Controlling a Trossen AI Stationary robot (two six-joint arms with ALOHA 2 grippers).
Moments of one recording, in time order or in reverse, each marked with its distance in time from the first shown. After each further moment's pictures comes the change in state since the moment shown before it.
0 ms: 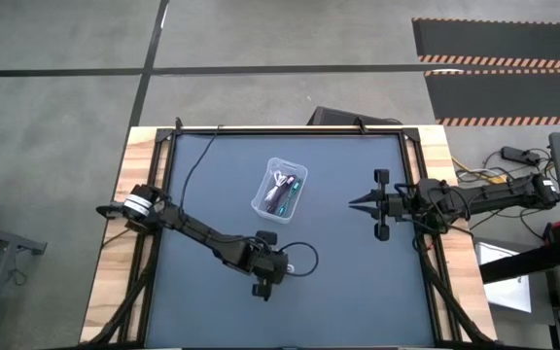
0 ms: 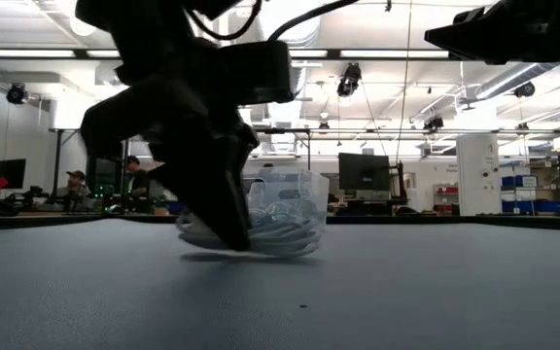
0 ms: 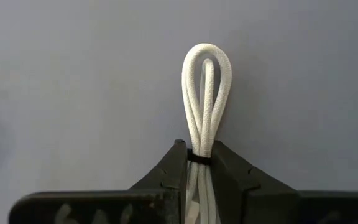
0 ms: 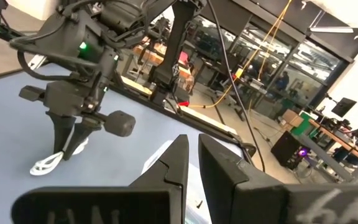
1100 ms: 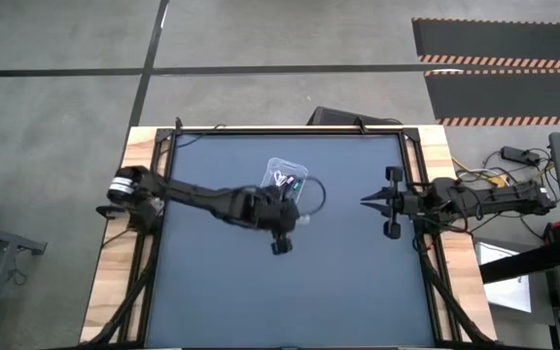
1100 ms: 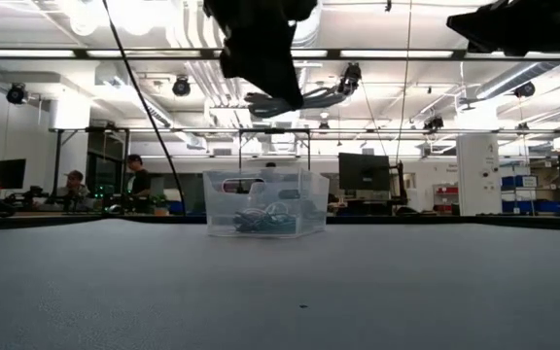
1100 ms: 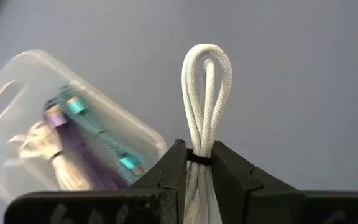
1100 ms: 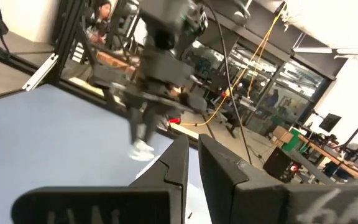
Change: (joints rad) left arm 0.222 -0.166 0.261 -0.273 -0.080 -0.087; right arm 0.000 -0.307 -0.034 -0.105 -0.005 -0.007
